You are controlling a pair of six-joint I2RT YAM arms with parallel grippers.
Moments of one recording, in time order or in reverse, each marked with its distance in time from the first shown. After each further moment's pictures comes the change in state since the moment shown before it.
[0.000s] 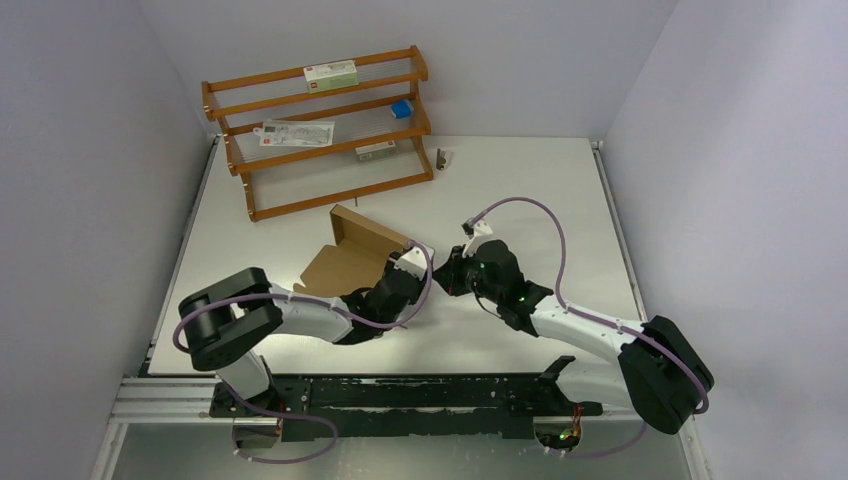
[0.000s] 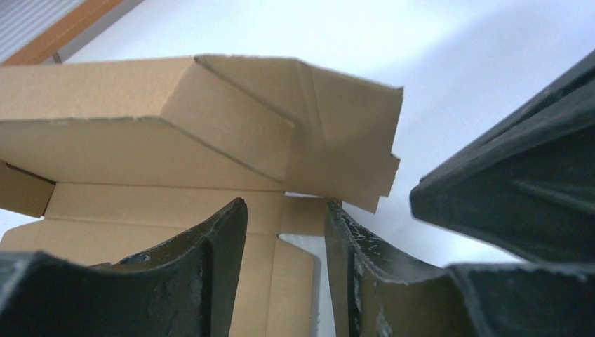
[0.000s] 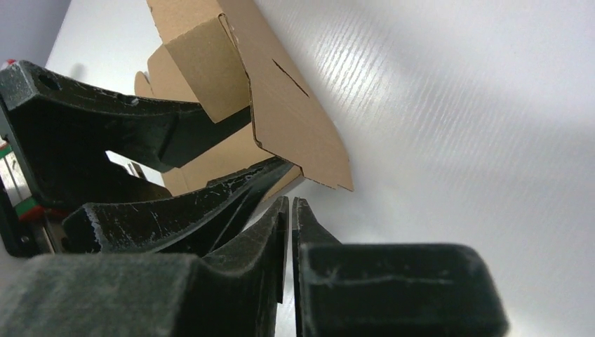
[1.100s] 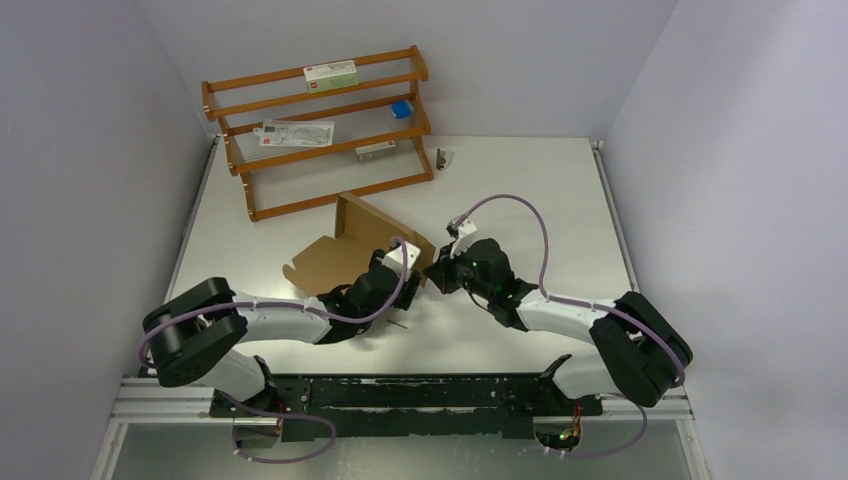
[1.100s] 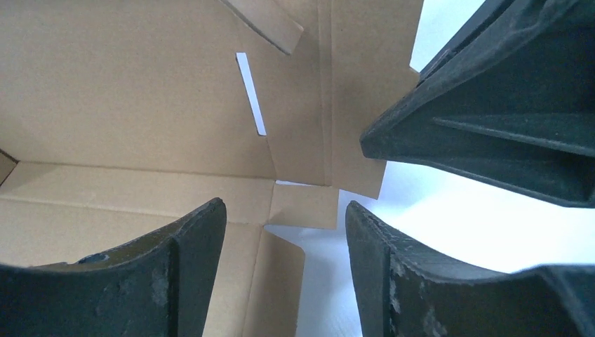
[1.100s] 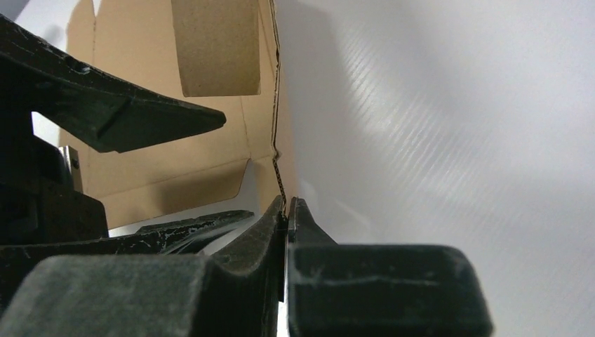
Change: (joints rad) left arm 0.071 -0.170 -0.090 -0.121 0.201 -0.038; right arm 0.002 0.169 -0.002 0.227 -0.055 -0.206
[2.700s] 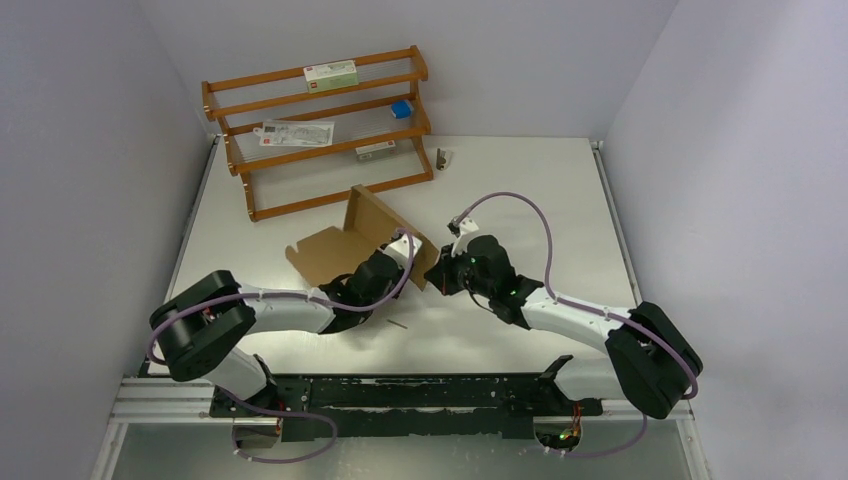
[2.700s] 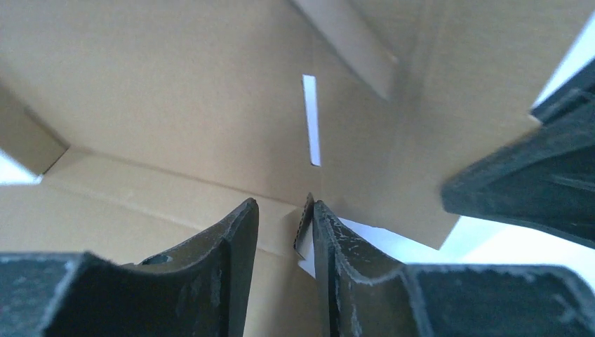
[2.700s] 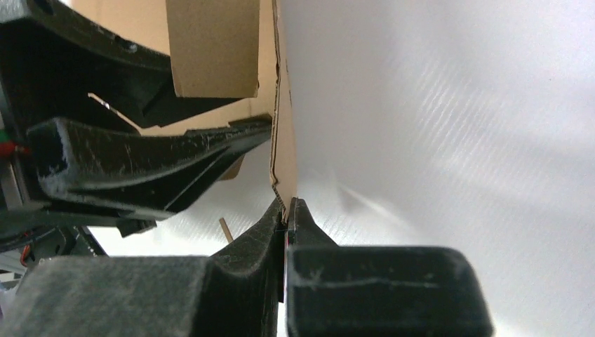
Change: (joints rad) left arm 0.055 0.045 0.050 -0.021 0.034 0.106; right arm 0.013 -0.083 0.056 -0.216 0.006 0.095
